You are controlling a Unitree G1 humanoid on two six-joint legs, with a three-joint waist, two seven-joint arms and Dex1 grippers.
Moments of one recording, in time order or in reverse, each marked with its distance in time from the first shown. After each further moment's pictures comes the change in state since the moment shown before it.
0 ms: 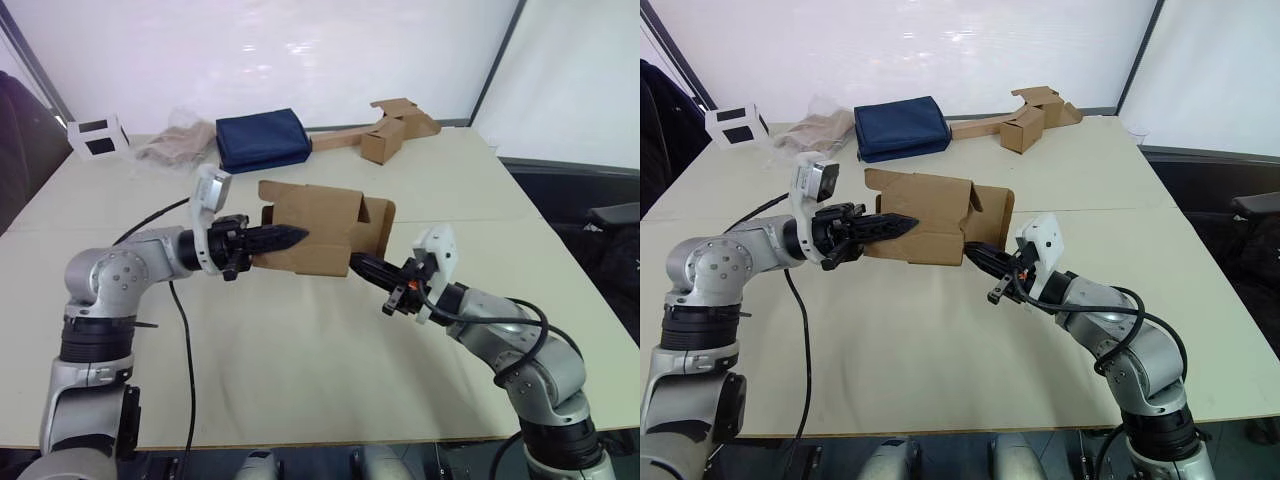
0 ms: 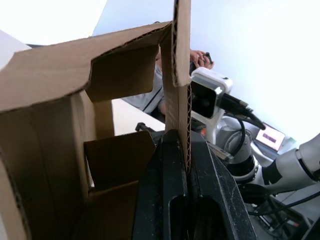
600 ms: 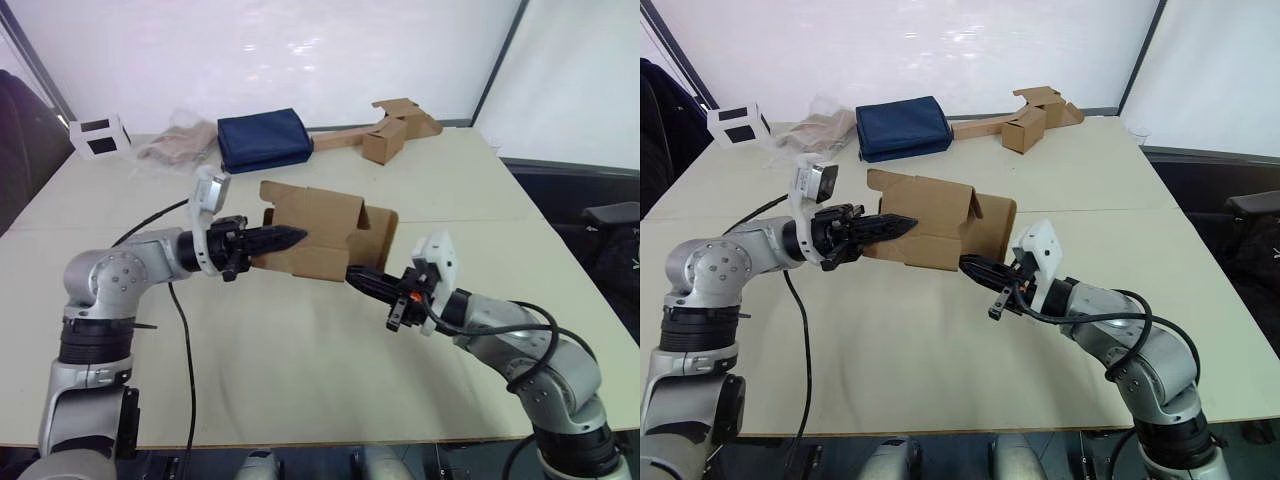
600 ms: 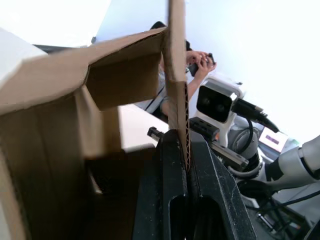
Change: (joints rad) left arm 0.010 0.014 0.006 -0.006 -0.002 -0.004 -0.007; right arm 0.056 -0.085 -0.041 -0.043 0.042 0.030 0.018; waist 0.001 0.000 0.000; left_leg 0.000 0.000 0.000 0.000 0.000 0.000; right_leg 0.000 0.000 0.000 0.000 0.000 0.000
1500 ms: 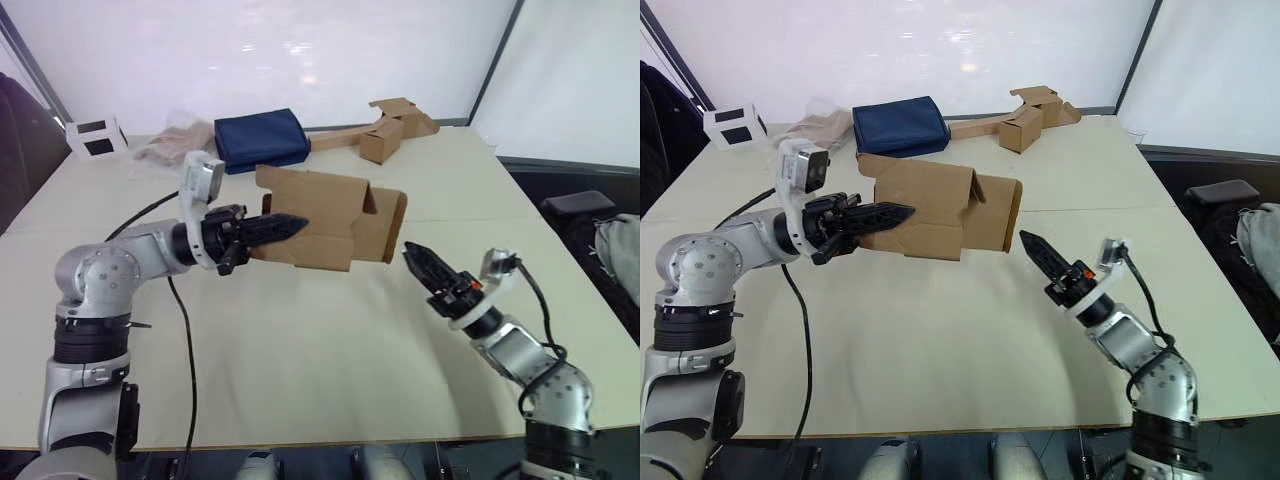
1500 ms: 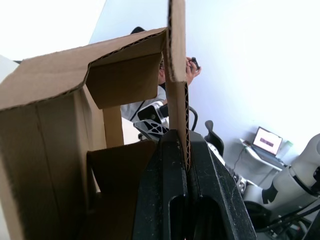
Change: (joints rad) left arm -0.018 -0.007 0.030 -0.044 -0.092 0.013 0.056; right arm 0.011 0.284 -0.322 0.434 0.599 0.081 -0.098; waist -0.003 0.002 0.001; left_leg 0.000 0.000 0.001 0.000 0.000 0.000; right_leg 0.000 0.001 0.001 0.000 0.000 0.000
